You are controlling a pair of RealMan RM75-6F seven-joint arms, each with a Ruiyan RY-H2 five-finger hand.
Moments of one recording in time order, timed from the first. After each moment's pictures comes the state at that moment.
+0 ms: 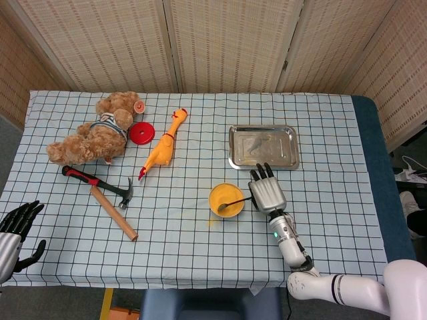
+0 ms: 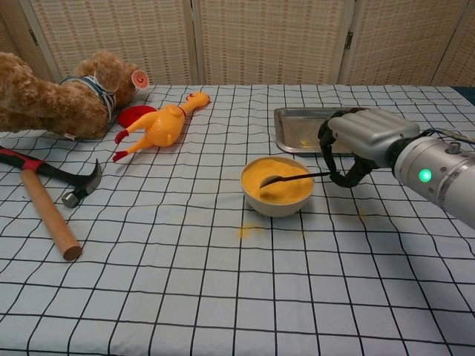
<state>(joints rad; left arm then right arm) -0.08 -1.07 0.02 -1.49 1.64 1.55 -0.22 0.72 -1.66 0.18 -1.52 -0.90 1.13 -0.81</state>
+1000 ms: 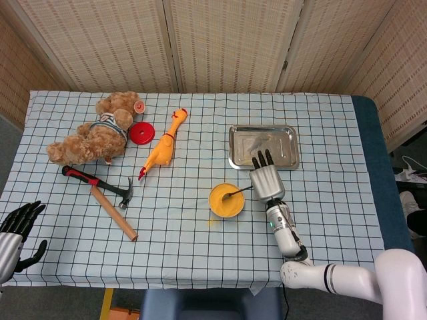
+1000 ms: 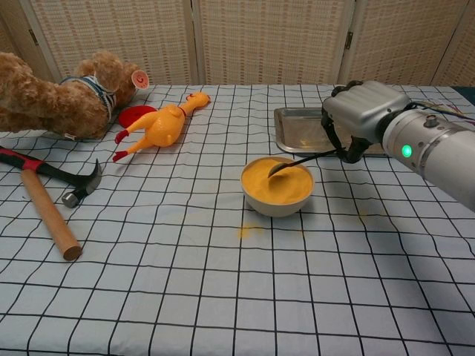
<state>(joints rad) -0.09 -1.07 0.03 -1.49 1.64 1.55 -0.22 0.83 -1.68 0.20 -1.46 -0.78 1.16 -1.04</state>
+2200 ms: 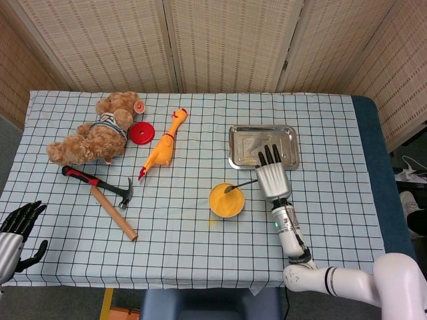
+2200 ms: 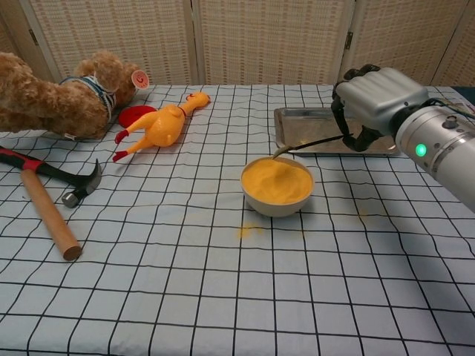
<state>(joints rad) -0.09 -1.07 0.03 -1.49 1.64 1.55 -0.22 0.80 -1.71 0.18 -1.37 -0.90 1.26 -0.90</state>
